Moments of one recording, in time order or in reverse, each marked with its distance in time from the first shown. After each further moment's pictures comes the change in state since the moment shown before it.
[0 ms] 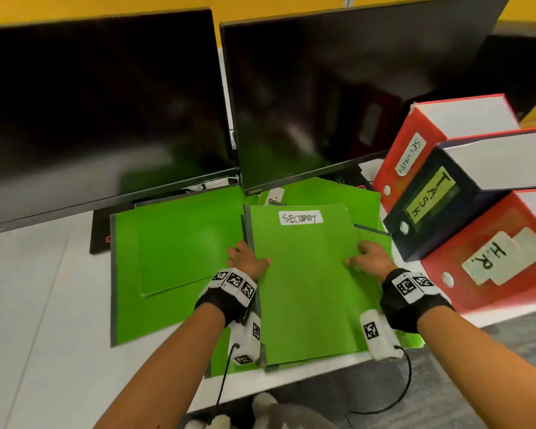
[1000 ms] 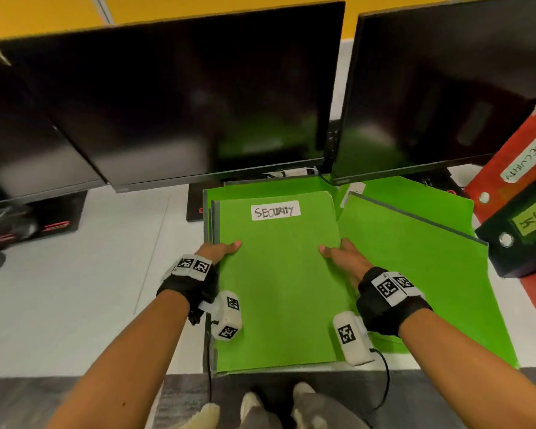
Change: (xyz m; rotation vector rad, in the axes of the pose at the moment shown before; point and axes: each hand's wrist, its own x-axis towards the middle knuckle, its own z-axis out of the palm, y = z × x) left_hand -0.006 -0.159 -0.158 -0.277 0.055 -0.302; right_hand -0.092 -0.120 0.132 0.321 -0.338 -0.066
